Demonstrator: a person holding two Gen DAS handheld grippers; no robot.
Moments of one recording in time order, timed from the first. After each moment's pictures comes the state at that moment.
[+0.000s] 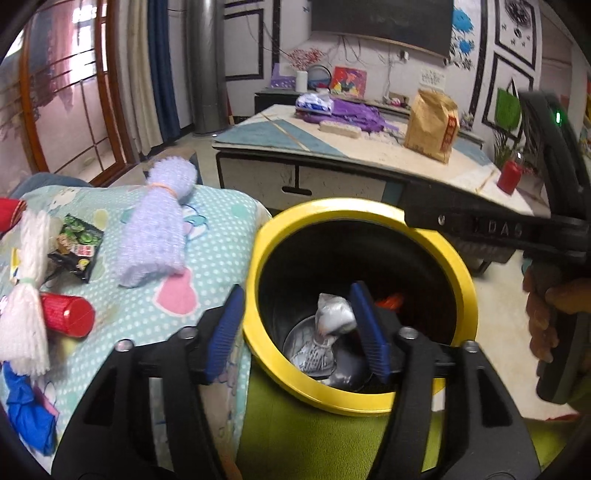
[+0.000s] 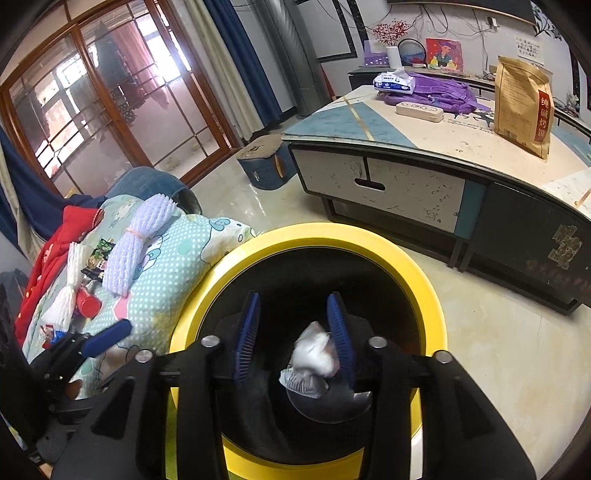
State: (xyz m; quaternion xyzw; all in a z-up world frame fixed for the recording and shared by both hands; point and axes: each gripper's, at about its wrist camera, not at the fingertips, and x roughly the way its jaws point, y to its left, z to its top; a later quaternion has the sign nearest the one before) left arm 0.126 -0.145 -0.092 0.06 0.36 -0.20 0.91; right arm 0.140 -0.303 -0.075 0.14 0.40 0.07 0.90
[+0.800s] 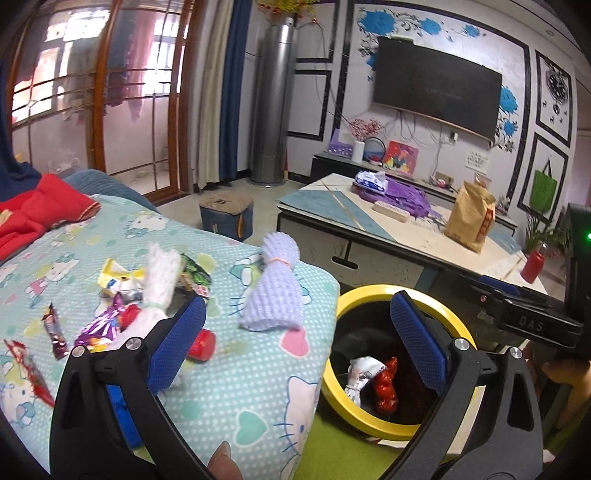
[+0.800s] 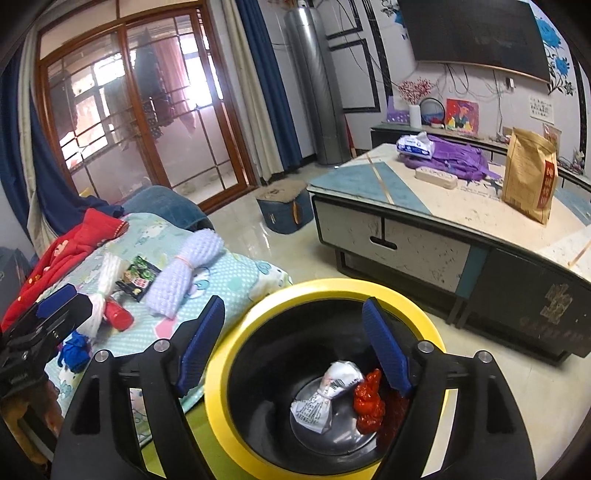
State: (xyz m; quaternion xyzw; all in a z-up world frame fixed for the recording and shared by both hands) left arm 0.100 -0.064 -0.025 -0.03 0.25 -0.11 0.96; right arm 0.111 -0.262 -0.021 0.09 0.31 0.09 0.94
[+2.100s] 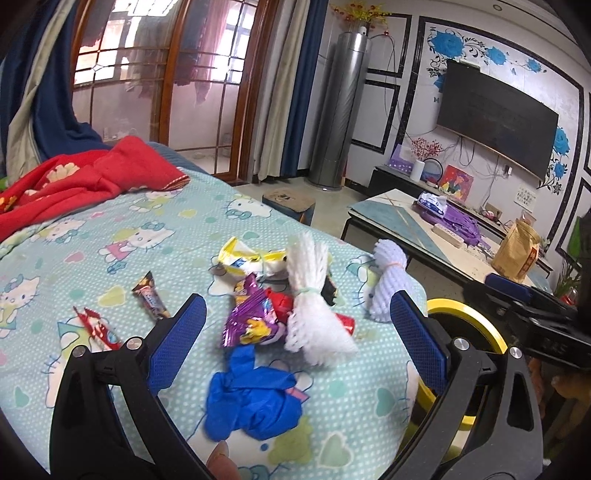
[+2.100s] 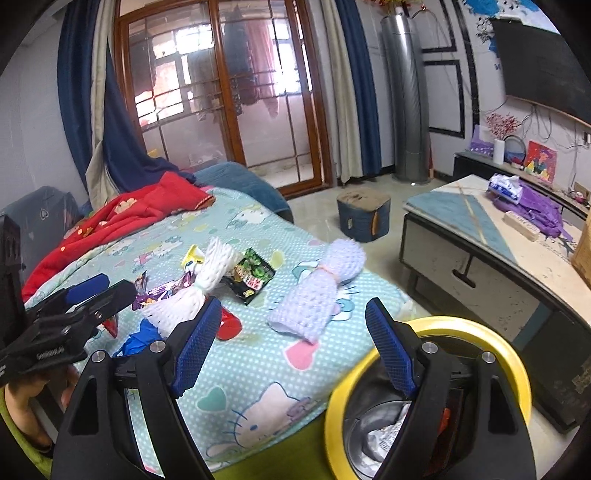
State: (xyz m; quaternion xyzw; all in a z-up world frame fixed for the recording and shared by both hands) left arm 0.082 0.048 -0.024 -0.09 0.26 -0.01 0.96; right arm 0.134 -0.127 -0.003 0.01 0.30 0.23 0.92
